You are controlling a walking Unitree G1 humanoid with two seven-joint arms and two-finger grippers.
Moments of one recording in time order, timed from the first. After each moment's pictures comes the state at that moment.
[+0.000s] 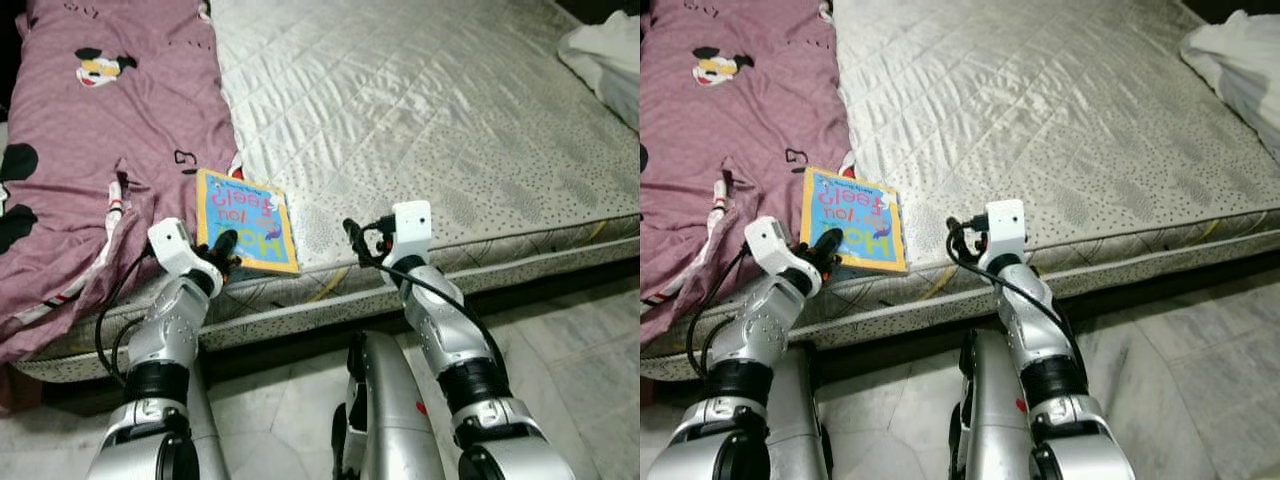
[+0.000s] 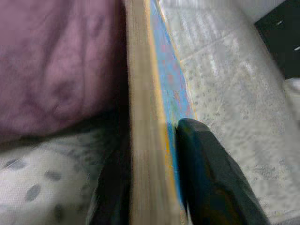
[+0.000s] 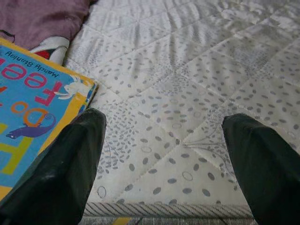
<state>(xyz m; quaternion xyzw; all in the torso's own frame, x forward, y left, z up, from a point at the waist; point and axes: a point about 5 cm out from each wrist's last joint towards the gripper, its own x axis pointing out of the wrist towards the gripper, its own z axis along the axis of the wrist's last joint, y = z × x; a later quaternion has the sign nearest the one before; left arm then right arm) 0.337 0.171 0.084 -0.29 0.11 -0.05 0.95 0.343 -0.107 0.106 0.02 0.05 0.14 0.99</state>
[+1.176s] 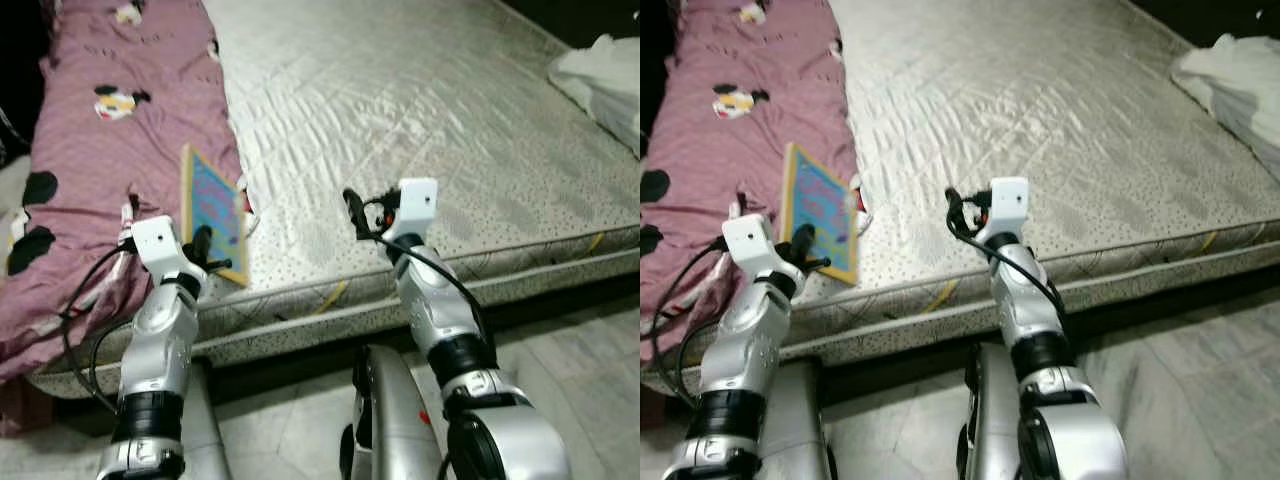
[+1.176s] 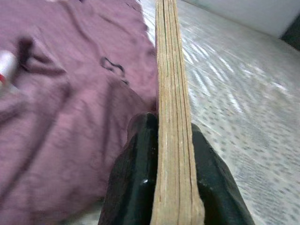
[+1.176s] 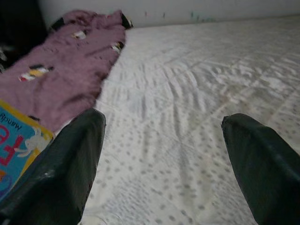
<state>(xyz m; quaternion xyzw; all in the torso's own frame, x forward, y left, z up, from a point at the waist) 0.314 0.182 0.101 -0.12 0.05 0.03 0.99 0.361 -0.098 0.130 0.08 -0.02 0.13 0.99</state>
